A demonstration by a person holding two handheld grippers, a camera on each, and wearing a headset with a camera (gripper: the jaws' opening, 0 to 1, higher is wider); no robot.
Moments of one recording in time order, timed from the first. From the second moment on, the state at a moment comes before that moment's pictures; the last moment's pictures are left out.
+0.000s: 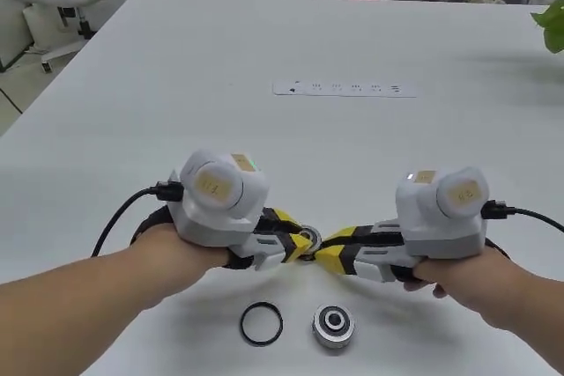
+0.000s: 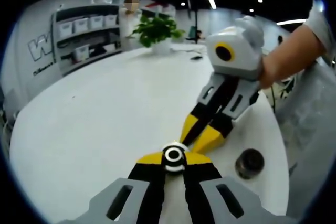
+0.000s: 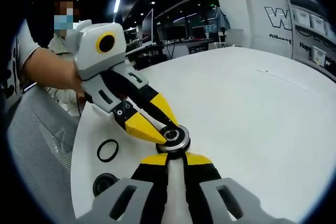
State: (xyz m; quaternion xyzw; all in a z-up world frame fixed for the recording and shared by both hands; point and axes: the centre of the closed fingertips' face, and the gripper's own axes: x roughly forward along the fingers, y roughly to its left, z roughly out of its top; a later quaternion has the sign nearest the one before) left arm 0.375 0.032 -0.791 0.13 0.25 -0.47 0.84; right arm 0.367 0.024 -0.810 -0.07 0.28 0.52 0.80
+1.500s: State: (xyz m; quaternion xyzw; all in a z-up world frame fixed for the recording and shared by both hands) left arm 0.373 0.031 -0.792 0.15 0.25 -0.45 0.85; right arm 0.370 0.019 -0.807 -0.10 0.27 0.49 0.82
